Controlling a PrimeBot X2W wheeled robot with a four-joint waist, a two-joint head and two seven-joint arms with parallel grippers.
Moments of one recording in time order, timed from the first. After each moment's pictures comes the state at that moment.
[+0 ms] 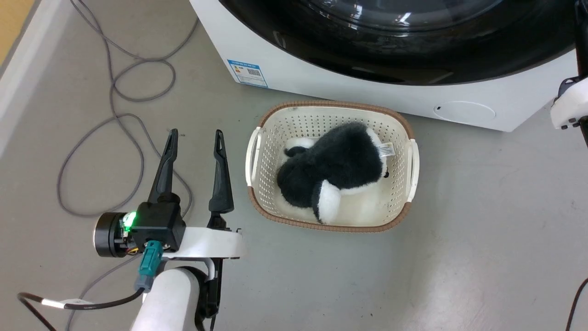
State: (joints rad) left arm -0.27 0.05 -0.18 0.02 -0.09 0.18 -0.26; right arm -0.92 -0.33 -0.05 0.76 0.01 0.14 -0.26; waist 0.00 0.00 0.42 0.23
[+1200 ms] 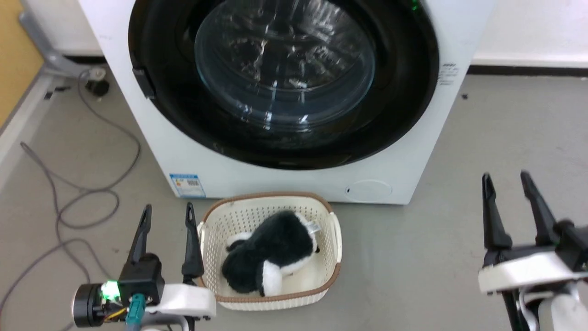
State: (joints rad) left arm -0.05 0.07 -0.07 0.06 -0.03 0.16 -0.26; right arm -0.18 -0.06 -0.13 0.15 0.09 0.13 -0.26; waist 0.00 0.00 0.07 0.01
